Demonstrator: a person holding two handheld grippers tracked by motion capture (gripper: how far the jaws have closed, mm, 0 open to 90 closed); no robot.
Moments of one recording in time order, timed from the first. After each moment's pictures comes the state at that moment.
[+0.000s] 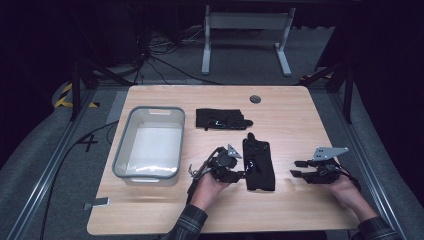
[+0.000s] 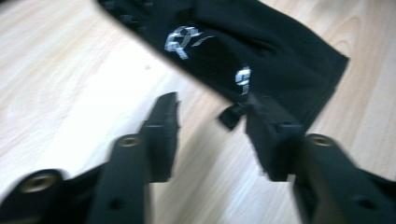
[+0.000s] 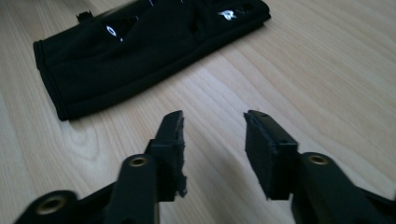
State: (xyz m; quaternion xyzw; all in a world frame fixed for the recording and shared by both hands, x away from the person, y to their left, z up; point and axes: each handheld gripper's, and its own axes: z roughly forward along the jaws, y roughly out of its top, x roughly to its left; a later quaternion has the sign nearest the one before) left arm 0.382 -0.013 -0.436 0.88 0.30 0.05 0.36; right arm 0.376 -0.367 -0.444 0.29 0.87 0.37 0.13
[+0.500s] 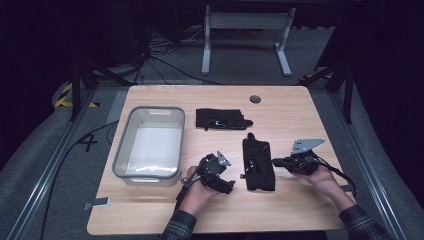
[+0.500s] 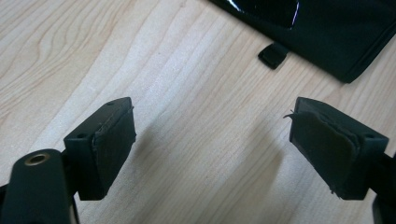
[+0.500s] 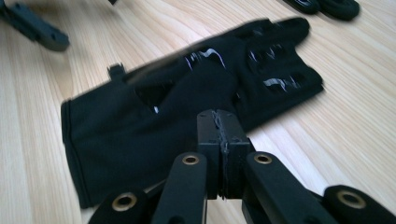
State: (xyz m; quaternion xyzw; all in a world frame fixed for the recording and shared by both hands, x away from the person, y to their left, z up) left arm 0.371 0.002 -0.458 0.89 0.30 0.09 0.32; right arm 0.399 -0.312 -0.437 0.25 0.88 0.39 0.10
